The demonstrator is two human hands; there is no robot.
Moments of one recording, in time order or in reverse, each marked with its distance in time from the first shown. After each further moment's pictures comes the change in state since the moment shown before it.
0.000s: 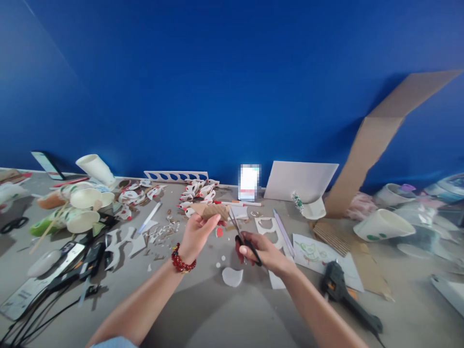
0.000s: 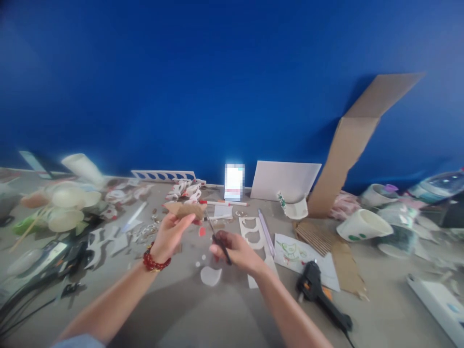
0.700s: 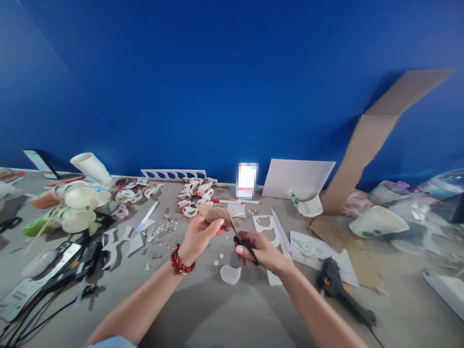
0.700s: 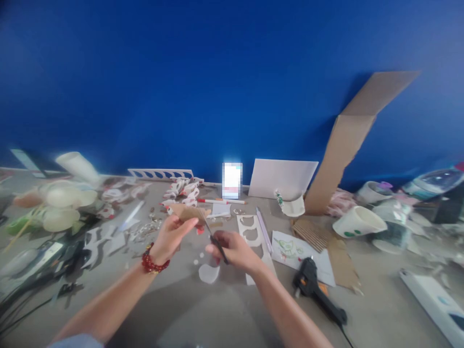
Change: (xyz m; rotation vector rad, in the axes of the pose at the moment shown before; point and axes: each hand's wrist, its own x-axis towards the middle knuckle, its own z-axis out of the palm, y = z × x) left_hand -0.008 0.009 0.008 0.138 -0.071 -0.107; right_hand -0.001 0.002 0.000 -0.062 -0.019 0.042
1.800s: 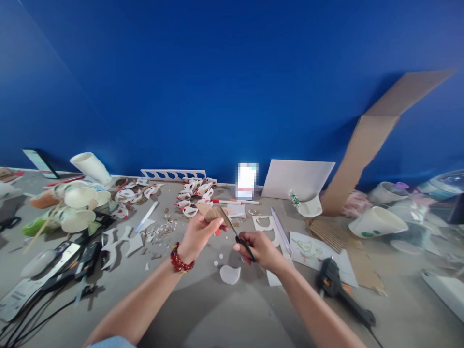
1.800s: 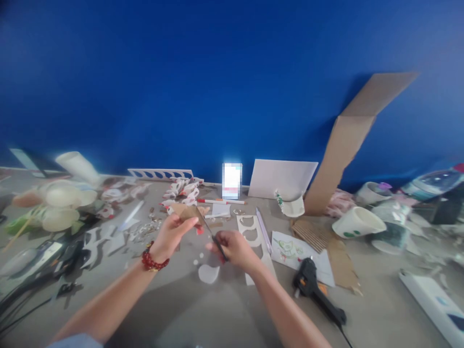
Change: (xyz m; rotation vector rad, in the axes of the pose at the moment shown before) left_hand 0.004 -0.005 -0.002 -0.054 -0.011 -0.011; right_hand 0.007 0.020 -0.001 -0.225 0.117 -0.004
